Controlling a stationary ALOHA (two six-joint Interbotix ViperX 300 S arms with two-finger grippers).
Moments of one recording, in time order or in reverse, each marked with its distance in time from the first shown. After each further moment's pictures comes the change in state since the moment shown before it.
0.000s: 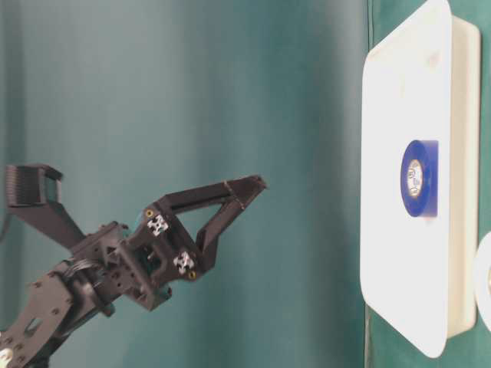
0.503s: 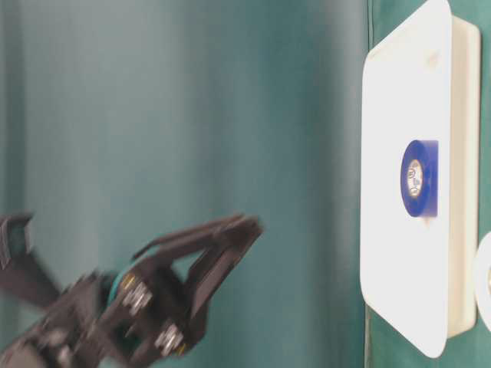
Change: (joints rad) left arm -0.064 -0.183 0.186 0.000 -0.072 -0.009; right arm 0.000 -0.005 -0.005 0.000 0.012 0.003
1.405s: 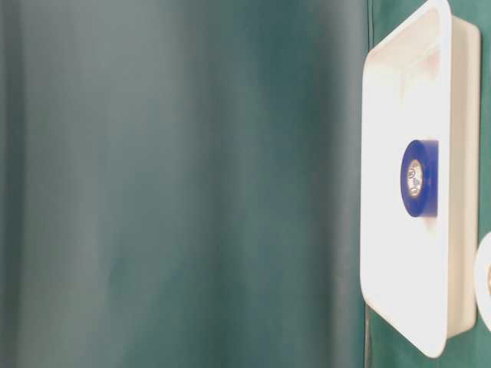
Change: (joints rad) left arm -0.002 -0.742 0.649 -0.009 -0.333 -0.011; right arm -0.002 -0.057 0.006 0.000 0.087 0.000
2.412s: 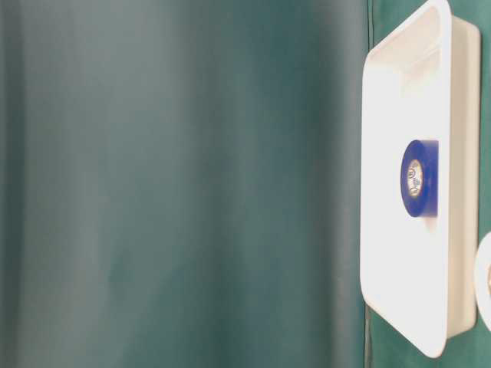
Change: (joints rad) left arm 0.000 -0.061 0.141 -0.002 -0.080 -0.020; right arm 0.173 0.035 0.026 0.011 0.000 0.052
